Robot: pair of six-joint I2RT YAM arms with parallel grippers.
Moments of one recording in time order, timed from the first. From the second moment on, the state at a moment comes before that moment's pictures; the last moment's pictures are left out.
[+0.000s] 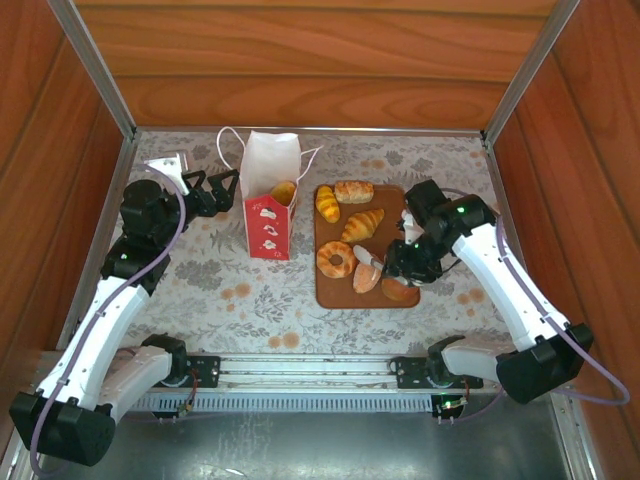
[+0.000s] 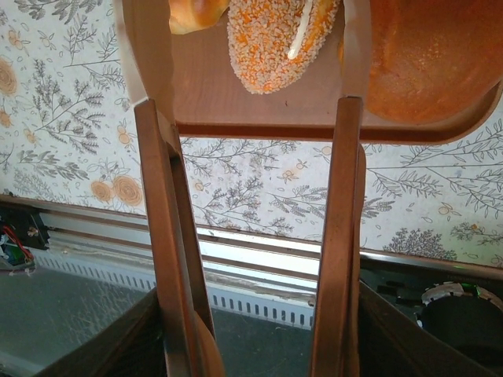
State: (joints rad) left arm -0.25 0.88 0.84 -0.10 0.27 -0.47; right arm 0.45 1.23 1.25 -1.48 -0.31 0.44
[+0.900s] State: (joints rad) left arm -0.25 0.87 0.83 -0.10 0.27 -0.47; right arm 0.44 1.33 1.15 -1.38 -0.33 0.44
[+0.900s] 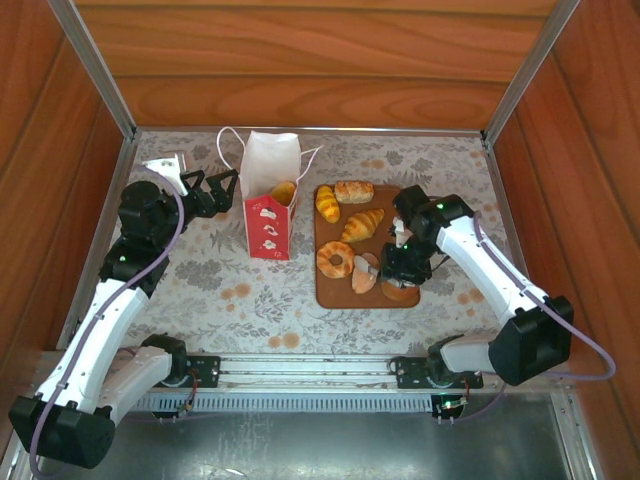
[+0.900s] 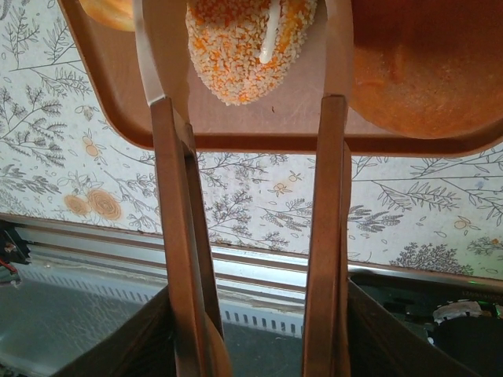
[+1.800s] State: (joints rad) left arm -0.25 0.87 0.83 -0.10 0.24 -0.52; right arm 0.44 1.22 1.40 -1.40 -0.17 0.40
